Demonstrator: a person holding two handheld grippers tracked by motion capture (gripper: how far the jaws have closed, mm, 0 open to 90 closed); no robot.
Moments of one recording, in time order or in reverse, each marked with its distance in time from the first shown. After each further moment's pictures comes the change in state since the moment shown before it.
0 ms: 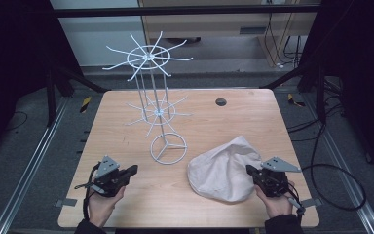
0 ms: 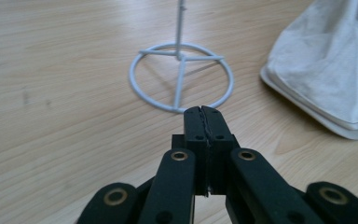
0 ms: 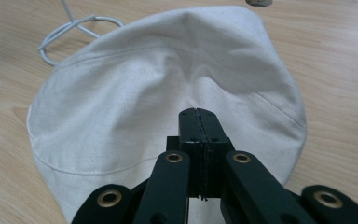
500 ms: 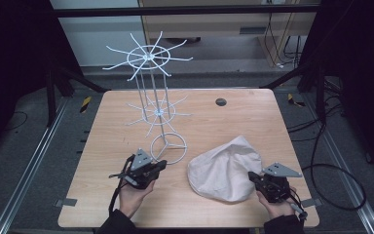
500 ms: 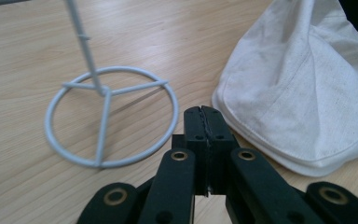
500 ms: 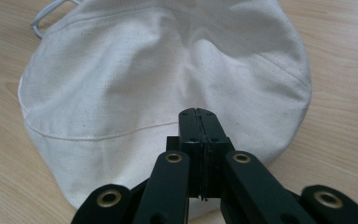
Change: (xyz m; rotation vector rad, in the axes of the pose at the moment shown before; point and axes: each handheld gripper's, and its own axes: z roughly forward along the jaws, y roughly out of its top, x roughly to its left) left arm -0.055 0.028 0.063 0.019 -0.091 0.084; right arm -0.004 -0.019 0.000 0.050 0.003 0.002
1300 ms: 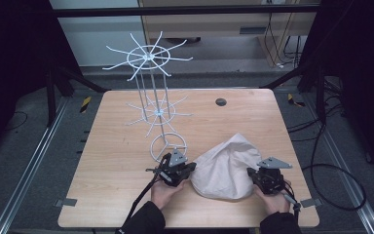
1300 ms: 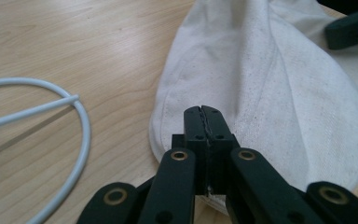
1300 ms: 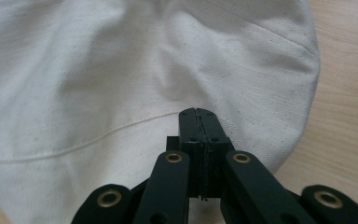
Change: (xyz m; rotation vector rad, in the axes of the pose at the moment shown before) left arm -0.043 0.008 0.071 0.064 -0.102 0.048; right arm -0.014 0.002 0.033 0.075 -0.052 -0.001
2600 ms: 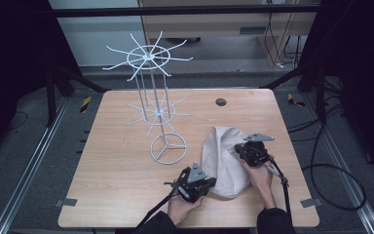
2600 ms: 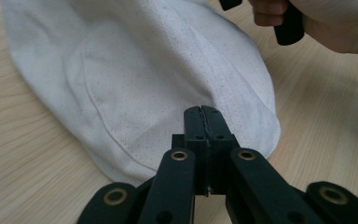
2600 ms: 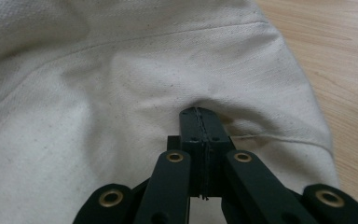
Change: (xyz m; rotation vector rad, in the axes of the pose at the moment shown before) left arm -0.063 -0.007 0.022 -0.018 -0.137 0.031; right arm -0.015 0.054 0.069 -0.024 0.025 0.005
